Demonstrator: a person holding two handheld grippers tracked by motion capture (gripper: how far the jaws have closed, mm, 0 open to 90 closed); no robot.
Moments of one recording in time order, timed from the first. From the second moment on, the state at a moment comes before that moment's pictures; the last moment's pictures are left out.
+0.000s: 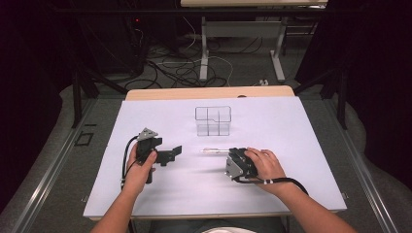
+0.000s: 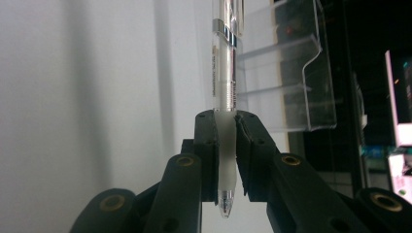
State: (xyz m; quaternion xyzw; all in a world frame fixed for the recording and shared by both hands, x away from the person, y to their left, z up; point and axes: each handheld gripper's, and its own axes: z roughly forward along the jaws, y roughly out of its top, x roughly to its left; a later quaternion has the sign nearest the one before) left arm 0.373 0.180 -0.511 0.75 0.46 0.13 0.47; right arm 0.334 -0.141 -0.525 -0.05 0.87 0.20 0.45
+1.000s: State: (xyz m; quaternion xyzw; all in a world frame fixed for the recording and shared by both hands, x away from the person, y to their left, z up) left arm 0.361 0.153 -0.495 0.83 0.35 0.09 0.44; right arm 0.313 -0.128 -0.538 -0.22 0.81 0.14 0.53
